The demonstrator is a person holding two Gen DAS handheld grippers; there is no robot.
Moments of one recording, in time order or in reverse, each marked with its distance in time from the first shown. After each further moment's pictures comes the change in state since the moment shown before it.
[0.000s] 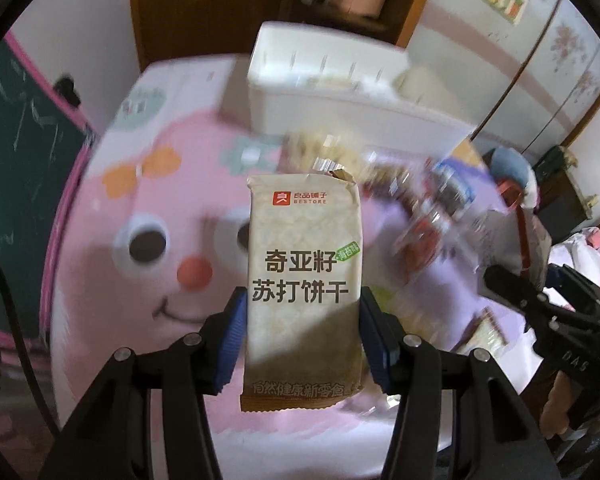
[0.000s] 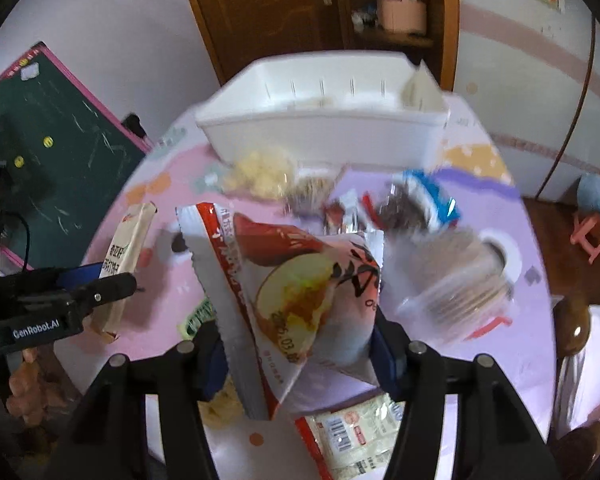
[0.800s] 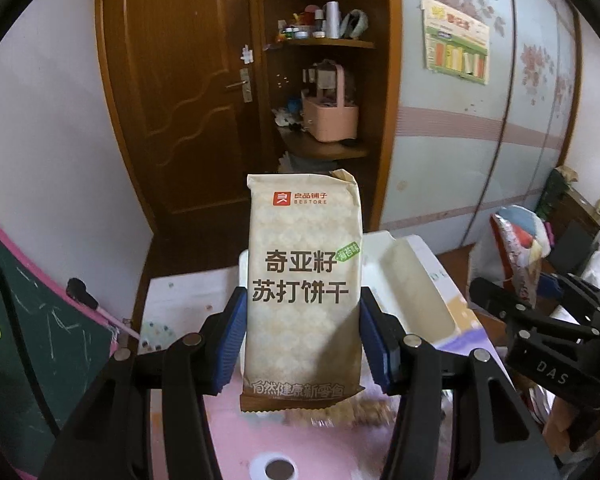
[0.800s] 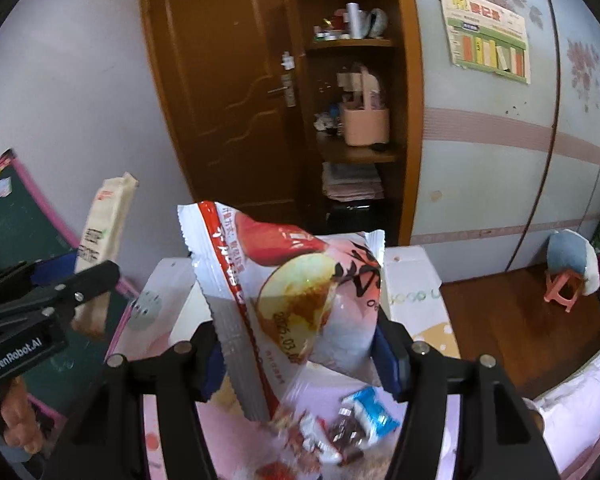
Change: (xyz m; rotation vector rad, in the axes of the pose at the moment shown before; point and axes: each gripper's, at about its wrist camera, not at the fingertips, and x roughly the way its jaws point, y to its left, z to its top) left arm -0.072 -0.076 0.231 0.183 -0.341 0.114; right arm -0.042 -0.034 0.205 0.092 -0.274 -0.130
